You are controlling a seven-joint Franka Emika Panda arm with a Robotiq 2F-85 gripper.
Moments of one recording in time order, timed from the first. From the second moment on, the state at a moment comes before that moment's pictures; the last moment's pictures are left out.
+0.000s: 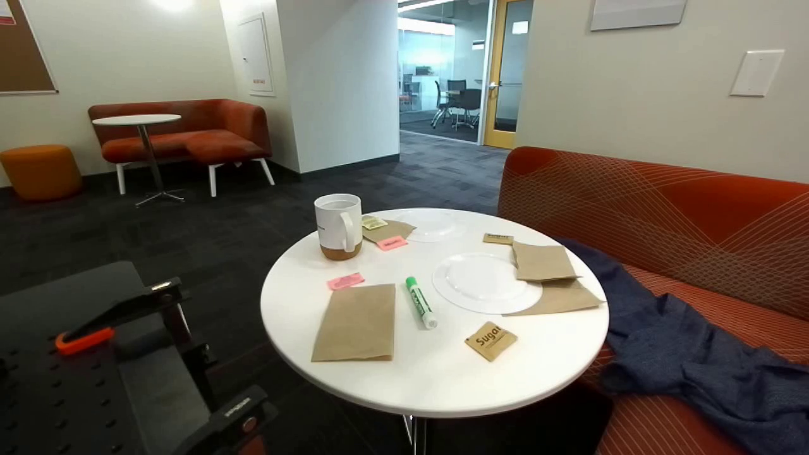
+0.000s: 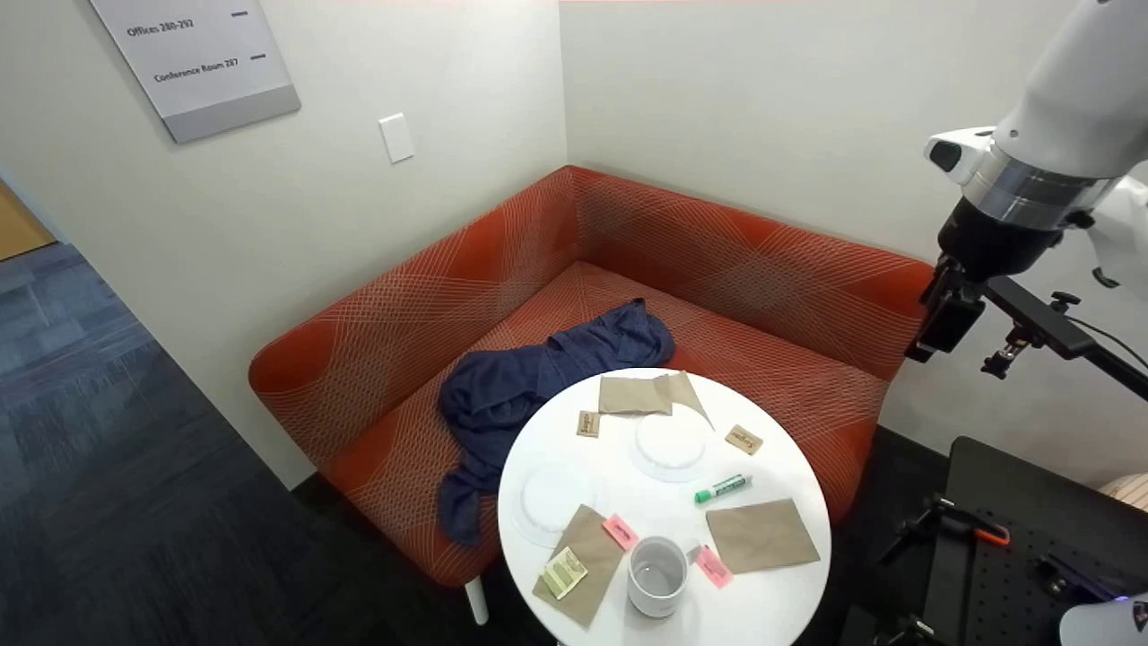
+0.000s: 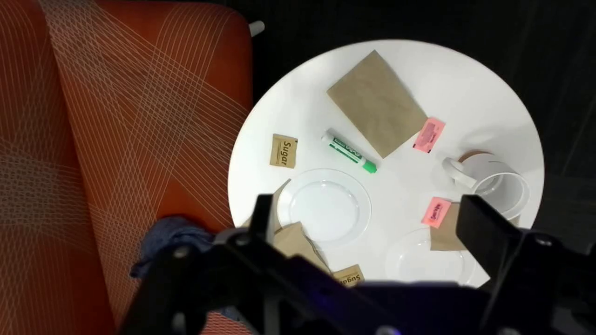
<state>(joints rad) -0.03 -0.67 -0.02 -2.53 -0.11 1.94 -0.06</state>
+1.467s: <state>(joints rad) 0.15 0.01 0.00 -2.24 0.25 2.36 -0.59</state>
